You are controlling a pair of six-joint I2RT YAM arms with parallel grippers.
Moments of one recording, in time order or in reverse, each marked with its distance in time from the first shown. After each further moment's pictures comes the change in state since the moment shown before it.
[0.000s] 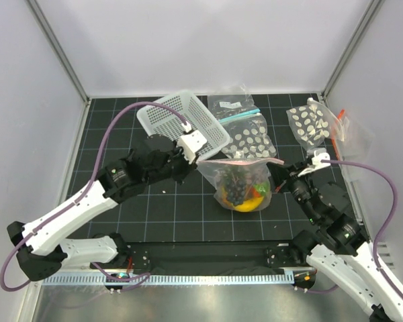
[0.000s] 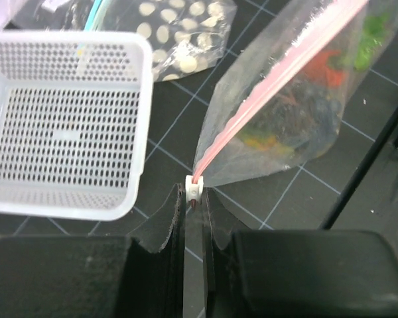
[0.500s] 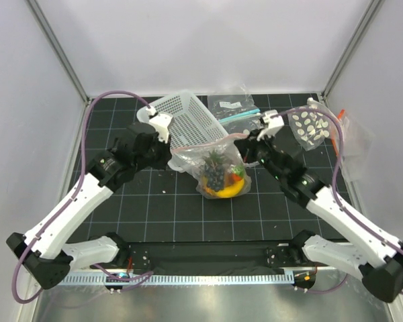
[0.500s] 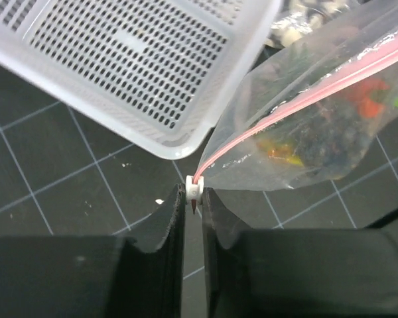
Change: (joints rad) left arm 0.257 -0.011 -0.006 -0.132 -0.067 -0.270; right arm 0.002 0.583 0.221 0.182 -0.127 0.007
